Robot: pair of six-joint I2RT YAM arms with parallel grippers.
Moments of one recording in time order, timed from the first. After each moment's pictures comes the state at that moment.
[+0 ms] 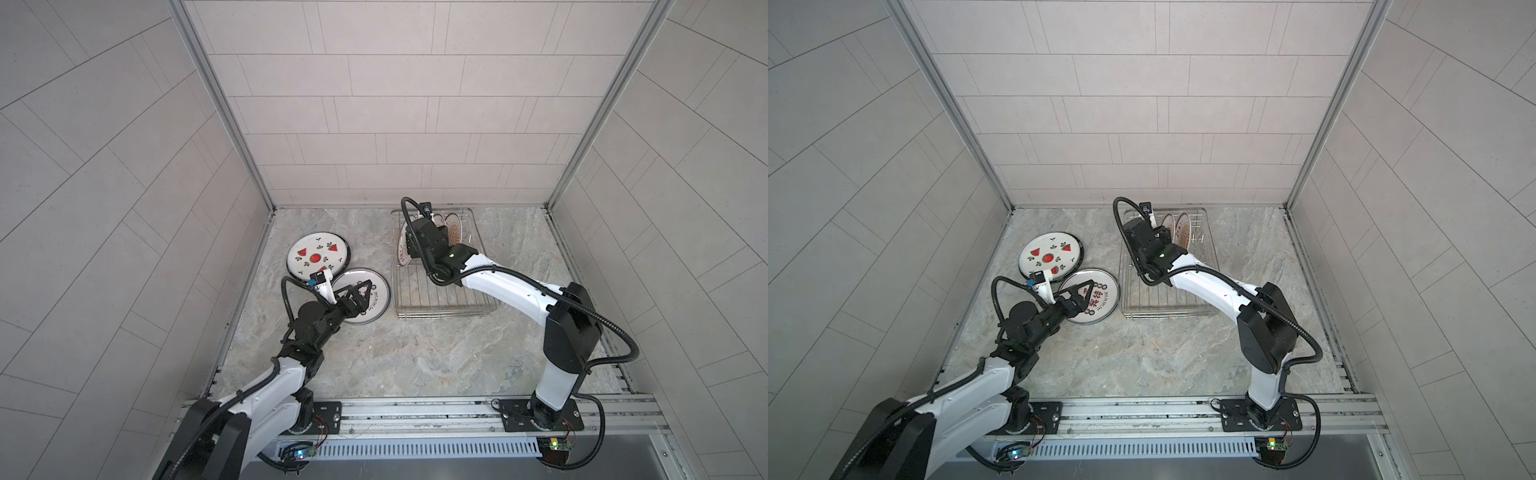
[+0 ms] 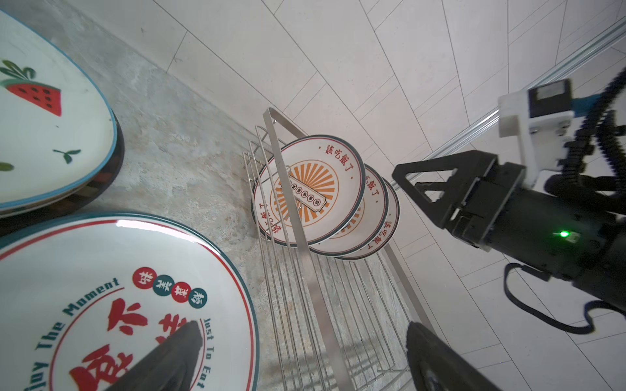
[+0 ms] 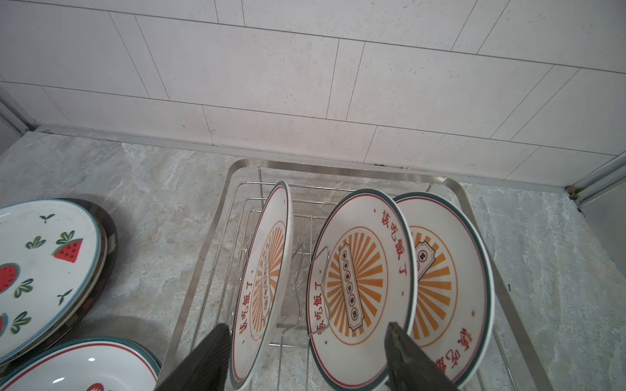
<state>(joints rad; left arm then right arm) -0.34 0.92 0.14 0.67 0.16 -0.76 0.72 1.82 1.53 -0.36 0.62 0.35</state>
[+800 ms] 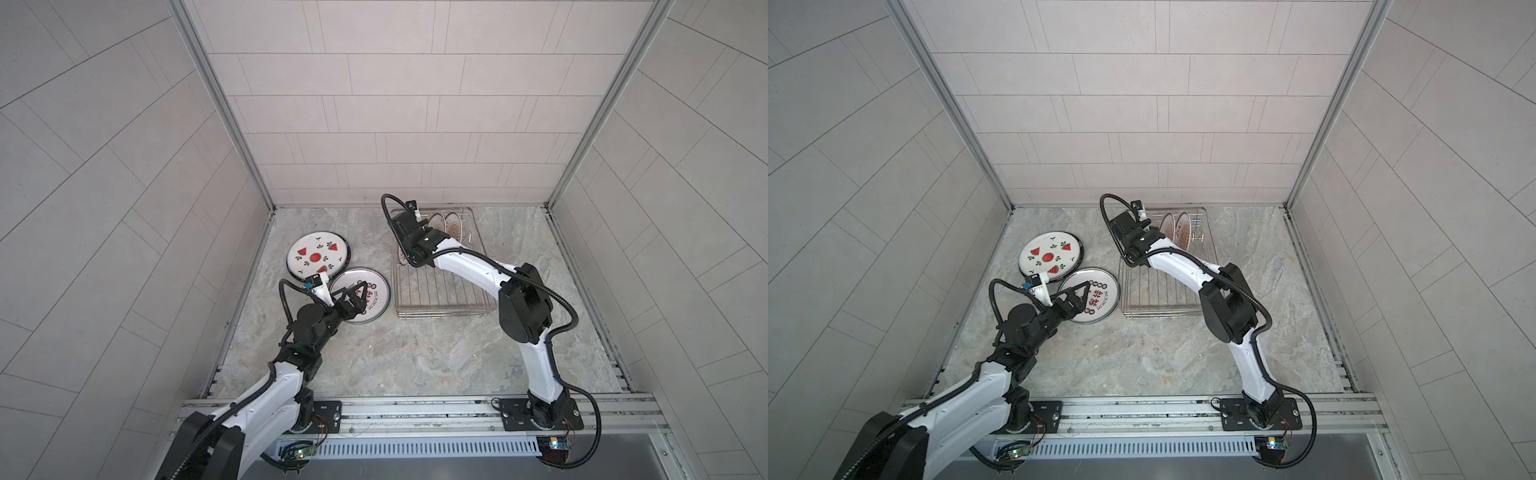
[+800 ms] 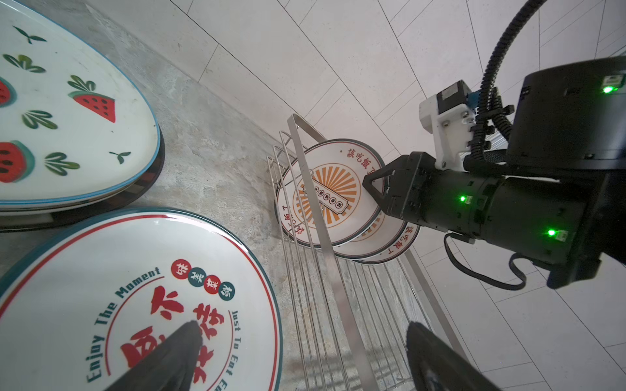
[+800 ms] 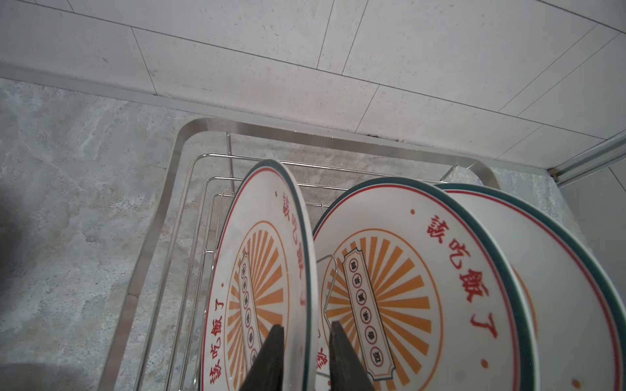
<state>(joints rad) -0.34 0.89 0.12 0.61 0.11 -0.75 0.69 2.12 1.85 -0.55 0.69 0.38</state>
